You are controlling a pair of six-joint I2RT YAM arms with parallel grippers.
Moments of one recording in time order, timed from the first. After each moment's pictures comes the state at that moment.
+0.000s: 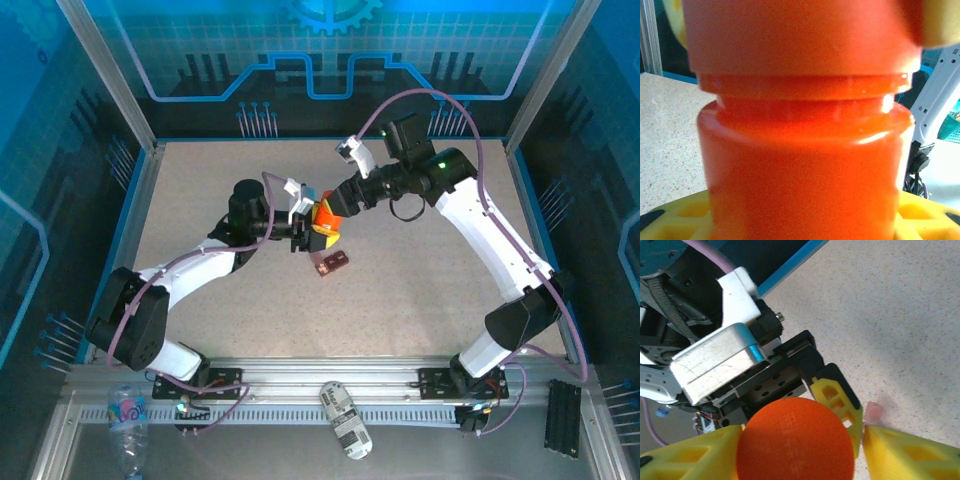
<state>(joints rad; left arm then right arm) -0.42 1.48 0.87 0.48 1.05 -0.11 0.51 1.60 1.79 -1.00 -0.64 -0.03</state>
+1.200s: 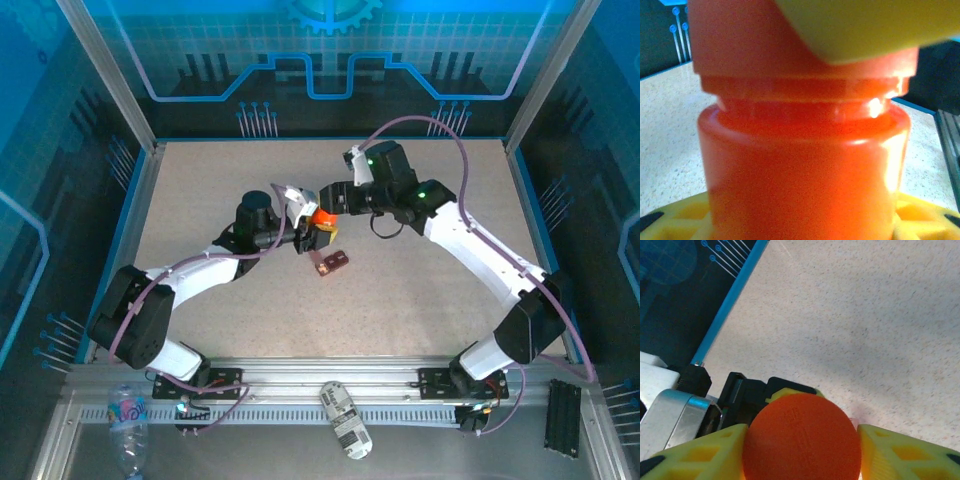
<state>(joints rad) -0.46 1.50 0.80 0.45 0.67 -0.03 0.57 1.51 1.45 -0.59 -0.30 0.43</state>
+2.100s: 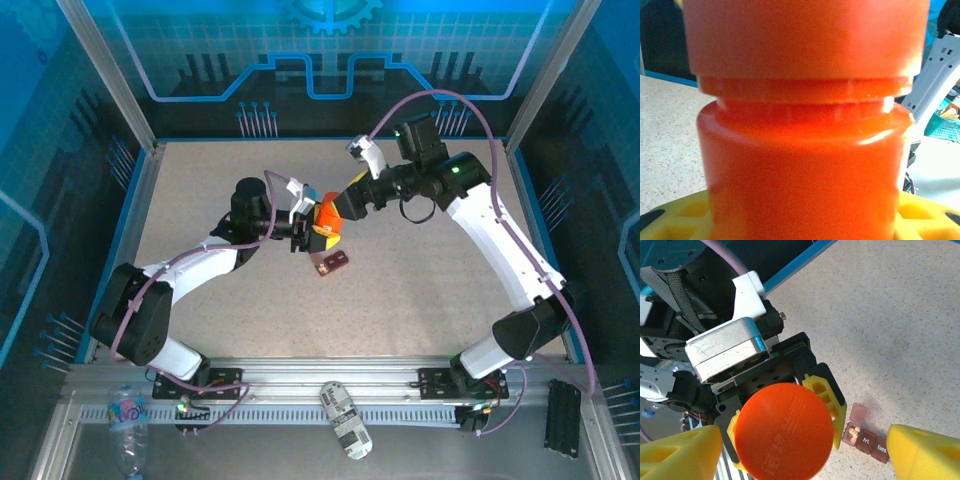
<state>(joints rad) -0.42 1.51 0.88 0.49 1.11 -0.12 0.48 1.54 1.74 -0.98 -0.63 -0.09</state>
